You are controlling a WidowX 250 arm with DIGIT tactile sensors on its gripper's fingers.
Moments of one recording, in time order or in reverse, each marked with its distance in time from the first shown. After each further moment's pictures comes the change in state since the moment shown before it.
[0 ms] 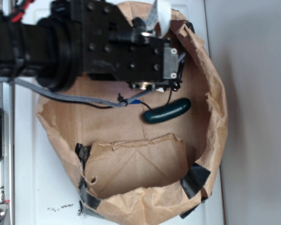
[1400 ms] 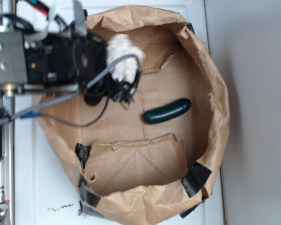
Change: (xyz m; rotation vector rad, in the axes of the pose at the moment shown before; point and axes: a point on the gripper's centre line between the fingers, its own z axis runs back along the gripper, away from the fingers) arm -0.007 0.026 0.064 -0.425 -0.133 -0.239
